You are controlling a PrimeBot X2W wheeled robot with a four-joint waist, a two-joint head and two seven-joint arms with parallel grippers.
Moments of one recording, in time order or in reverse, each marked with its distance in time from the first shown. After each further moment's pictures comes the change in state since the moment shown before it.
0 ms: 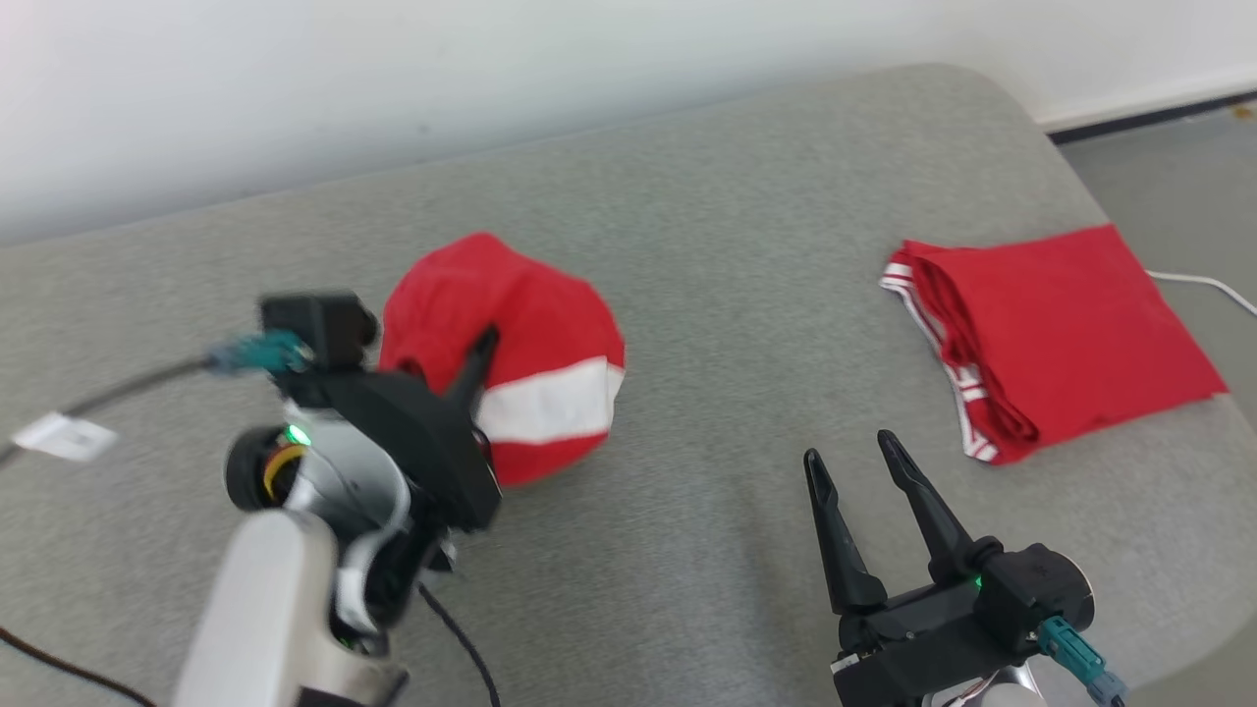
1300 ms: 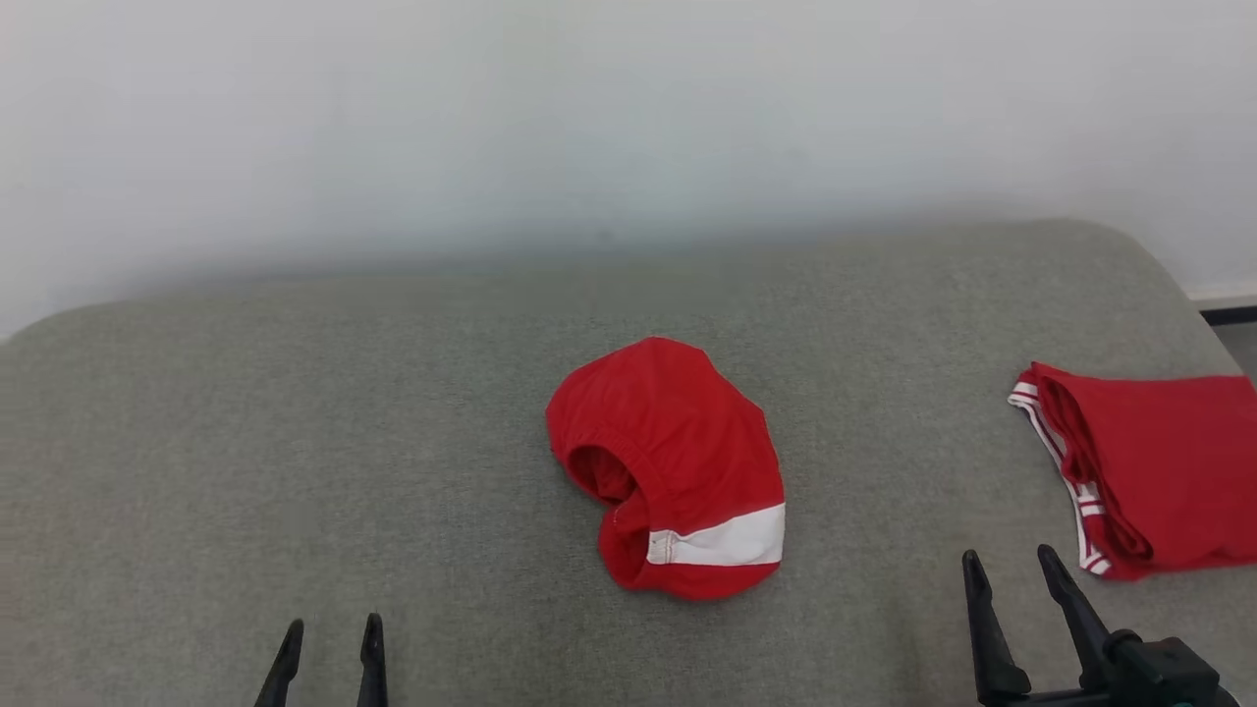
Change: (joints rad) left arm 0.527 0.039 0.087 0.106 0.282 -0.003 -0.790; right arm 0.185 -0.059 -0.227 0.018 -0.020 0.000 0.035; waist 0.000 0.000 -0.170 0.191
